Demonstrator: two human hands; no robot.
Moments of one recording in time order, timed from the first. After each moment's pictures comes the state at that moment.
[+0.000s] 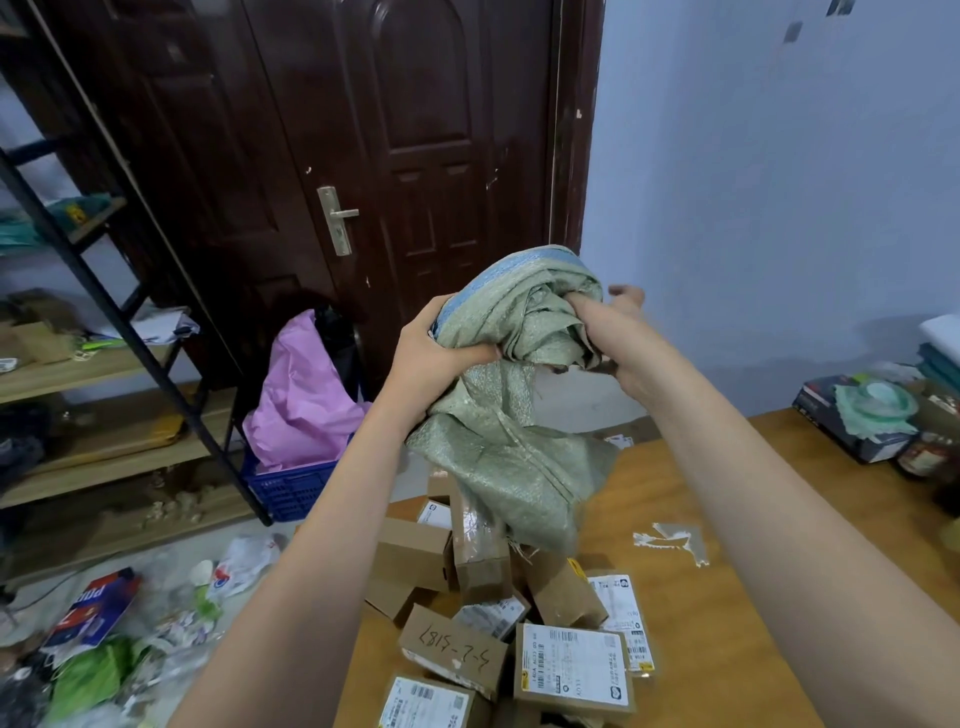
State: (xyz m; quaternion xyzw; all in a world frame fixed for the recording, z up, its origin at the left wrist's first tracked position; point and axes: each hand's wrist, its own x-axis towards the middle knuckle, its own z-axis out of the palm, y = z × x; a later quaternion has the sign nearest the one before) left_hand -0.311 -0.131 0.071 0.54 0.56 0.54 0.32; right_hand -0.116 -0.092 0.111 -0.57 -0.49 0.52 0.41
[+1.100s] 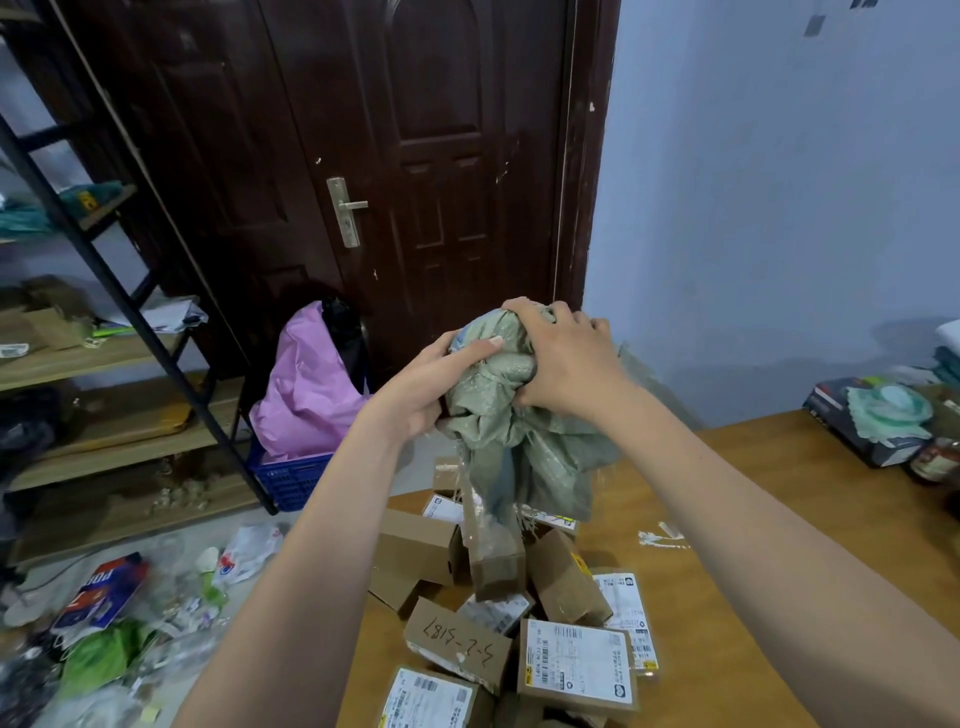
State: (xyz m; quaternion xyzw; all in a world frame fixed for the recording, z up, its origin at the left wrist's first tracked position) left_hand -0.322 -0.134 0.058 0.40 0.54 0.47 0.58; right_hand -0.152 -0.101 0.074 -0.51 -0.85 0.00 0.14
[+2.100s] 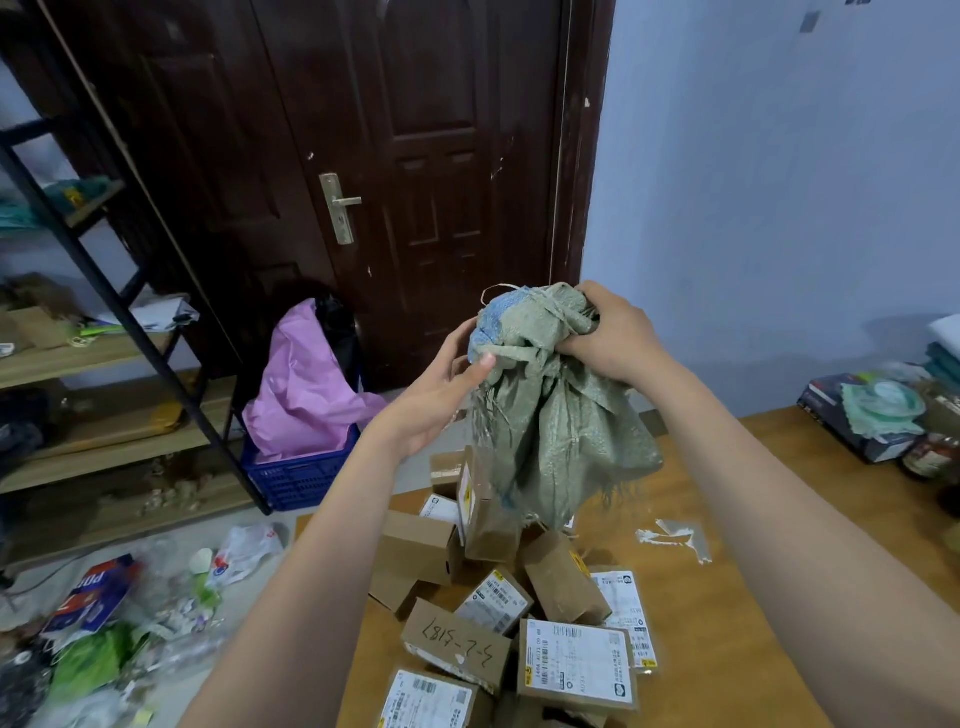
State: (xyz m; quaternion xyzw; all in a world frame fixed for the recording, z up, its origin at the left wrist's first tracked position) left_hand -0.326 -0.136 0.029 0.54 0.47 0.44 0.54; right_hand -0.111 -0.065 0.076 -0.54 -0.75 0.22 0.30
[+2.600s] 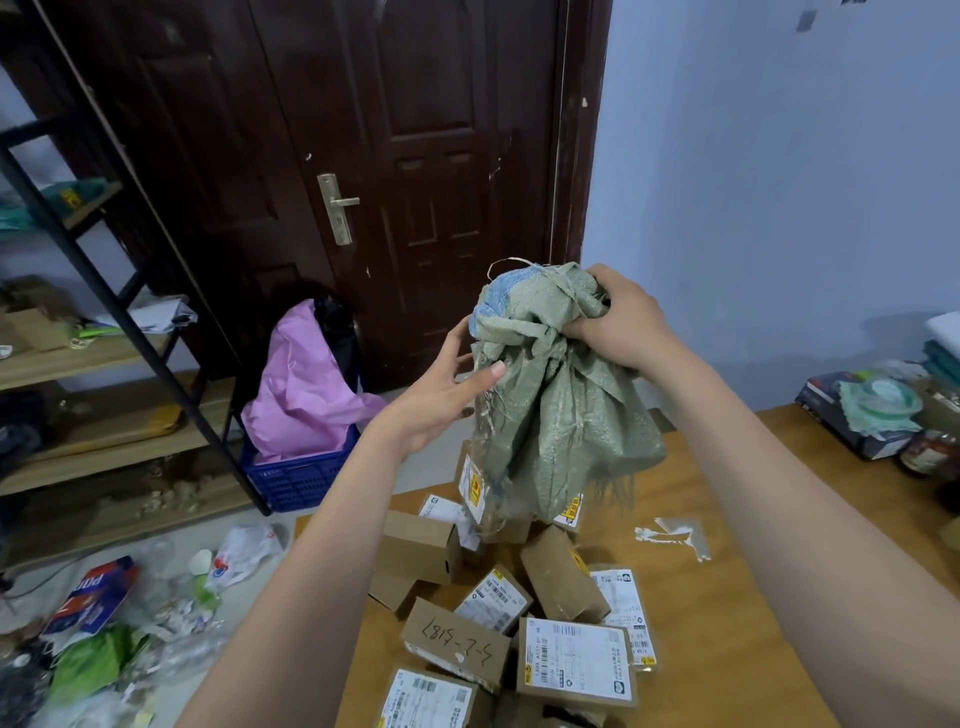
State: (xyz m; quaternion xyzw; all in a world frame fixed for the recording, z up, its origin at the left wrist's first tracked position) left_hand -0.325 -0.131 0.026 0.56 0.48 0.42 0.53; right_hand -0.105 -0.065 0.090 -0.55 -0.73 0.26 0.32
